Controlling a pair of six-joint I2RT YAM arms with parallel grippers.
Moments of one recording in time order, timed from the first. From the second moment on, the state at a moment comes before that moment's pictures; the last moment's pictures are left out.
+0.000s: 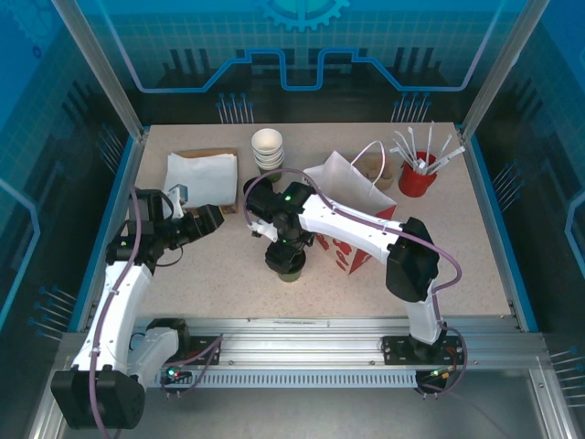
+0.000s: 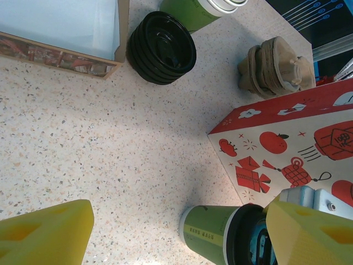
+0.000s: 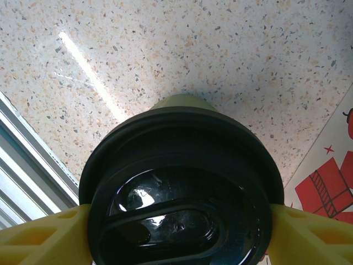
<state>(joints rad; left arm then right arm) 0.07 0.91 0.81 -0.68 0.51 -0.48 0.97 1.99 1.81 -1.31 -0.01 -0.03</state>
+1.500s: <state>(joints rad) -0.14 0.95 1.10 -0.63 0.40 -0.54 0.91 1.69 2.38 -1.47 0.01 -0.05</state>
